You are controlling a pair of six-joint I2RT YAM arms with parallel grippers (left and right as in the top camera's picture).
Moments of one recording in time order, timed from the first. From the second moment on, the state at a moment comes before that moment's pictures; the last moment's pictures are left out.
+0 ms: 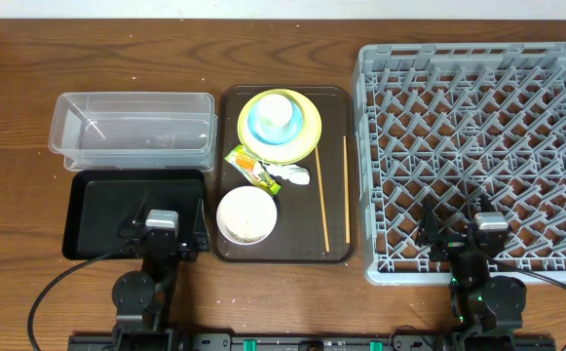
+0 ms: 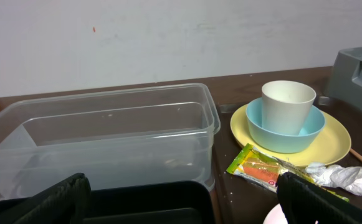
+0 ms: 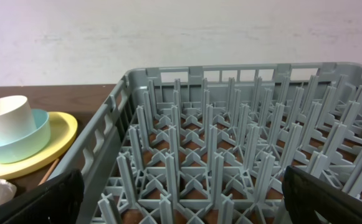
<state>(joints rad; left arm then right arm) -0.02 0.02 0.02 -0.11 0.05 0.07 0.05 0.01 0.01 -0.07 -0.02 0.07</state>
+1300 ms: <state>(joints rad) -0.02 0.34 0.38 -0.33 0.48 -0.29 0.05 0.01 0.01 -0.07 -0.02 0.07</state>
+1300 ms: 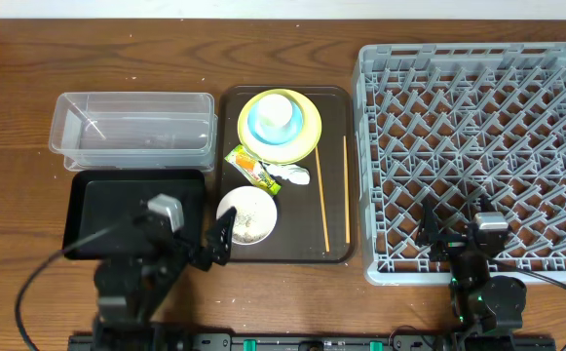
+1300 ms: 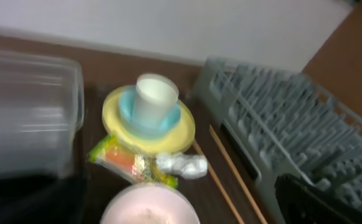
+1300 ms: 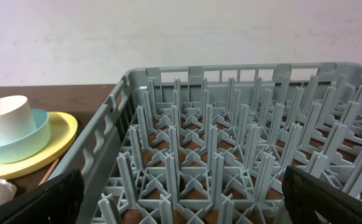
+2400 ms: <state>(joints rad) -0.40 1.23 0.79 -0.43 0.18 -0.59 0.05 0.01 0.01 -0.07 -0.02 0.07</state>
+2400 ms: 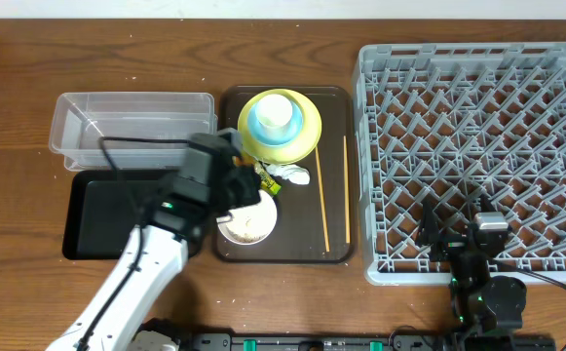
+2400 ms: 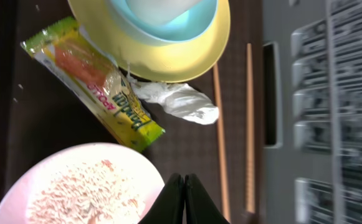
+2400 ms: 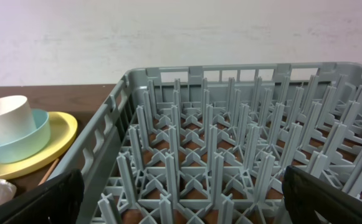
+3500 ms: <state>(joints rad) -0.55 1.79 1.42 -0.90 0.10 -0.59 0.05 0.01 0.01 -0.07 -0.02 0.07</state>
